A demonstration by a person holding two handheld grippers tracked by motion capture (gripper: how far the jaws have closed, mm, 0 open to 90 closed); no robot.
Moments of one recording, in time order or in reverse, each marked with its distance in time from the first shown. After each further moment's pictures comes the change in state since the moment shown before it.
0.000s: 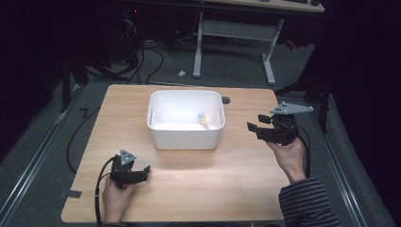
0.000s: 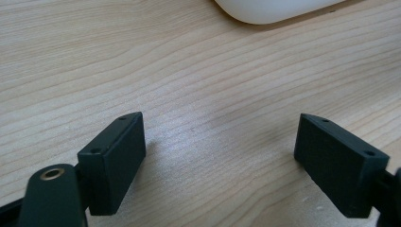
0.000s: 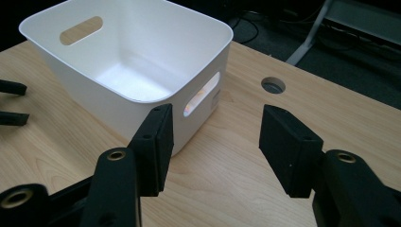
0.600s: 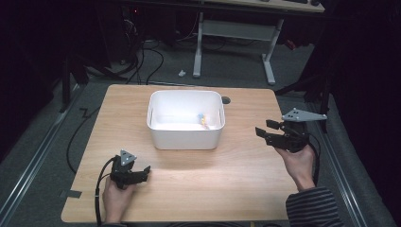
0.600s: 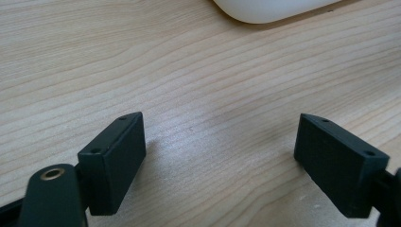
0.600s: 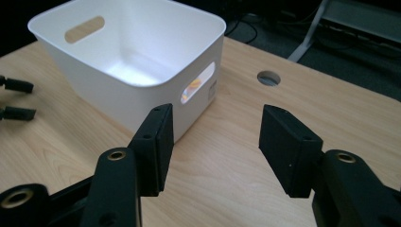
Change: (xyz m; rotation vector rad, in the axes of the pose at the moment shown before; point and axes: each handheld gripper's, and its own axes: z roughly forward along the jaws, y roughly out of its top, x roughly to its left) left arm -0.001 -0.001 -0.001 -0.001 -0.002 0.002; right arm -0.007 -0.019 -0.021 -0.018 0.005 0.022
